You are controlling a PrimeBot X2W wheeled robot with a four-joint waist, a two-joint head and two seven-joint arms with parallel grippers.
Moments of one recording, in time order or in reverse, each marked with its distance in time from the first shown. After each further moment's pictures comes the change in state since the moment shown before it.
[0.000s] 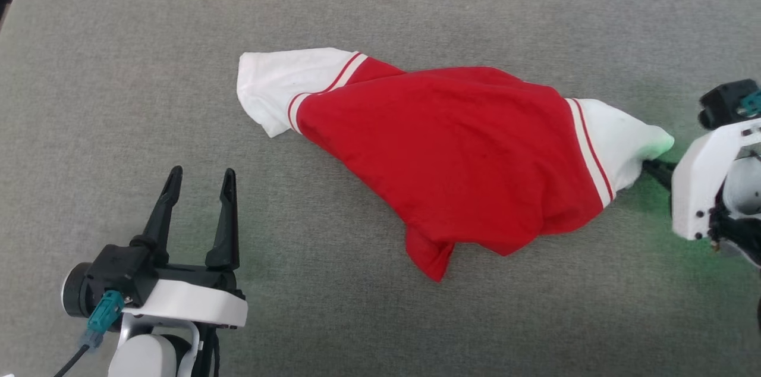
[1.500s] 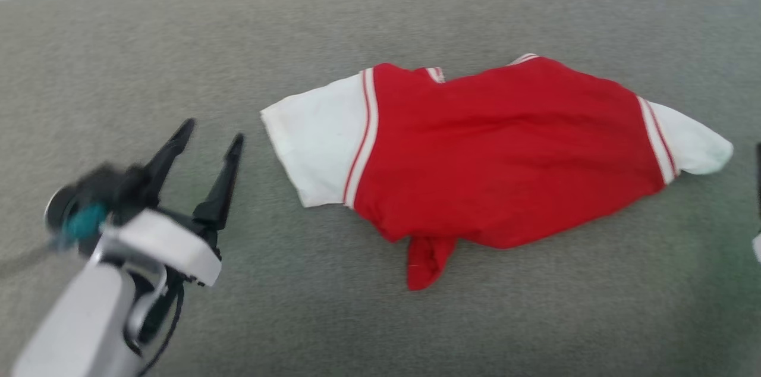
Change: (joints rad) left arm -0.218 0.352 -0.312 0.095 -0.300 -0.008 0.076; right arm 0.197 0.142 -0.464 0.012 -0.232 0.000 -0.580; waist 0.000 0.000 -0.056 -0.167
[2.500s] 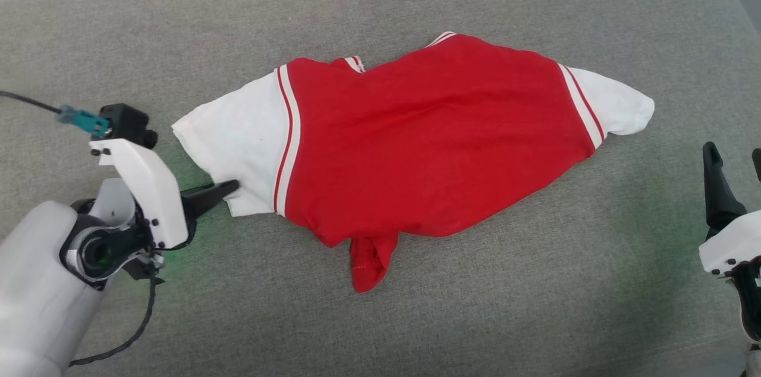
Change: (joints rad) left arm -0.311 0.172 -0.309 0.278 -0.817 0.000 0.773; right arm 0.050 0.159 0.012 -0.116 -0.044 0.000 -0.060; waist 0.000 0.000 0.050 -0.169
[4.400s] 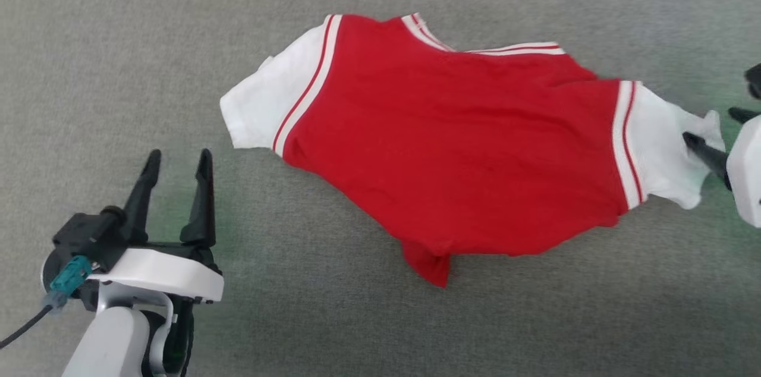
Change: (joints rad) left arm 0.435 -0.287 0.409 -0.306 0.783 0.183 -0.848; right arm -0.356 -0.630 0.720 0.042 0.335 0.000 0.464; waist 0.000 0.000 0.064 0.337
